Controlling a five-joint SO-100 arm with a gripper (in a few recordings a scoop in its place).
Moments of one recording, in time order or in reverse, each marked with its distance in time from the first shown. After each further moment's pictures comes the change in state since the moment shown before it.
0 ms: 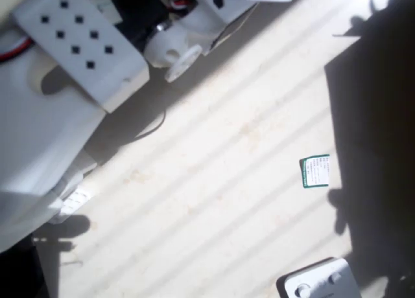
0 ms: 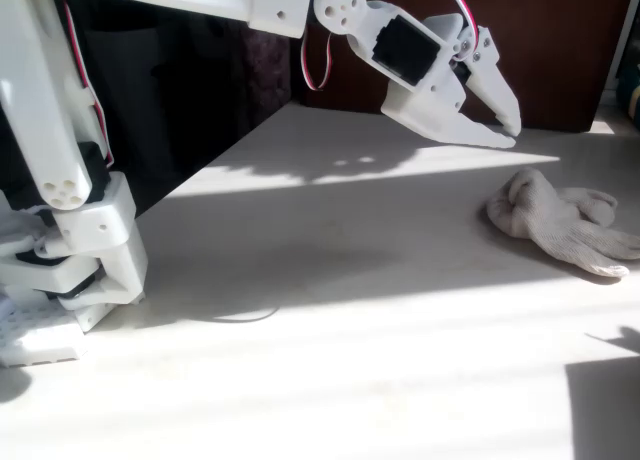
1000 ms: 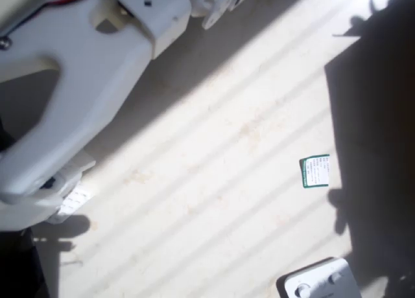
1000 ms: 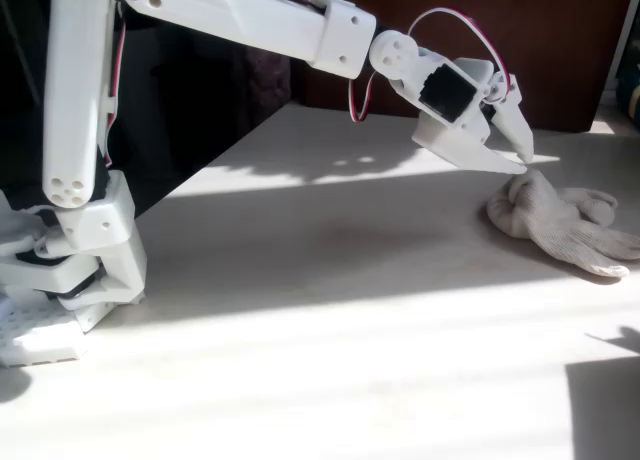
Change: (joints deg) arm -3.1 -18.2 -15.3 2.7 4.0
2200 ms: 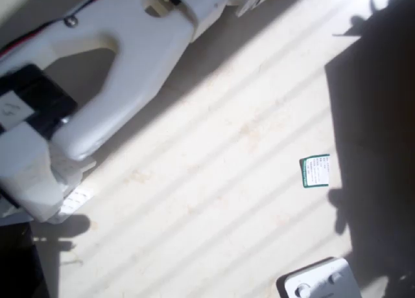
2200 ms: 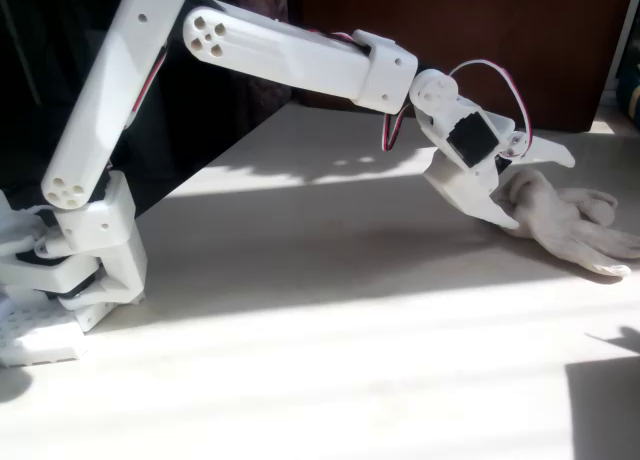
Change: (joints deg) arm 1.6 -16.5 -17.4 9.2 0.5
